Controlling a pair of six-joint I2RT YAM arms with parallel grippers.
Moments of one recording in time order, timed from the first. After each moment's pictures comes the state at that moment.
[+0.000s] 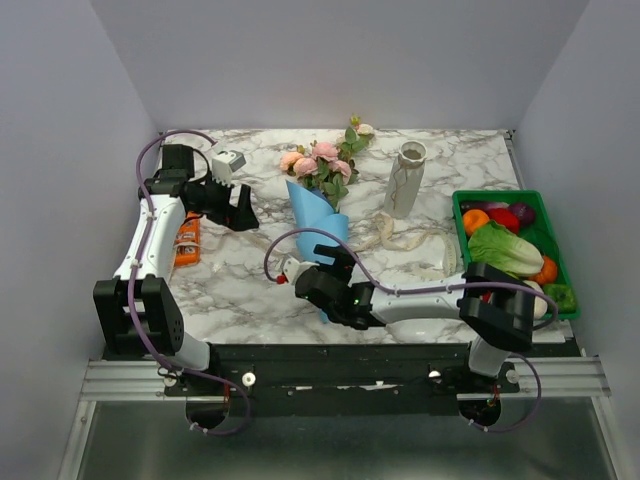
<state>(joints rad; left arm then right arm) 0.06 1.48 1.29 -0.82 0.72 0.38 1.25 1.73 0.96 0.02 0.82 -0.44</state>
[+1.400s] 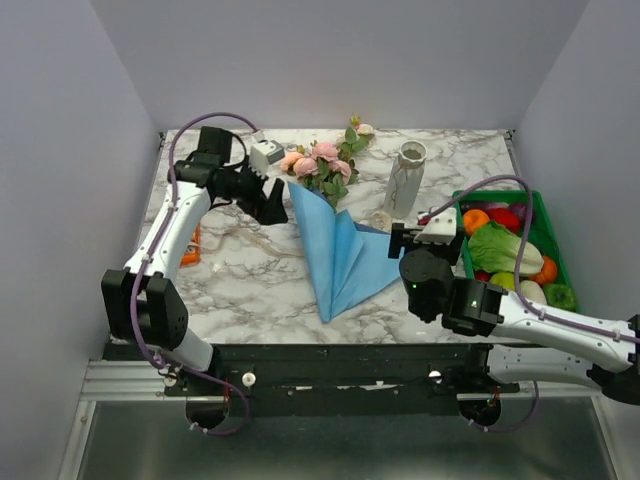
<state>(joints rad) -0.14 1.53 1.43 -0.87 0.72 0.39 1.19 0.98 0.84 -0.17 1.33 0.22</state>
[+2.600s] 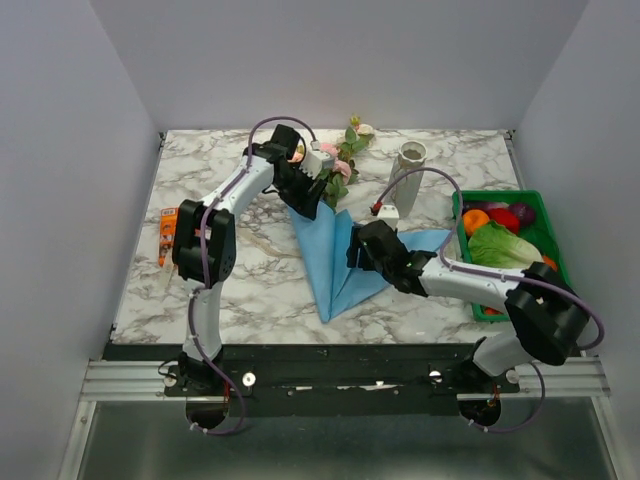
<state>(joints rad) -0.36 2.10 1.84 -0.86 0.48 0.37 0.83 1.45 0.78 -0.01 0.44 0.61</state>
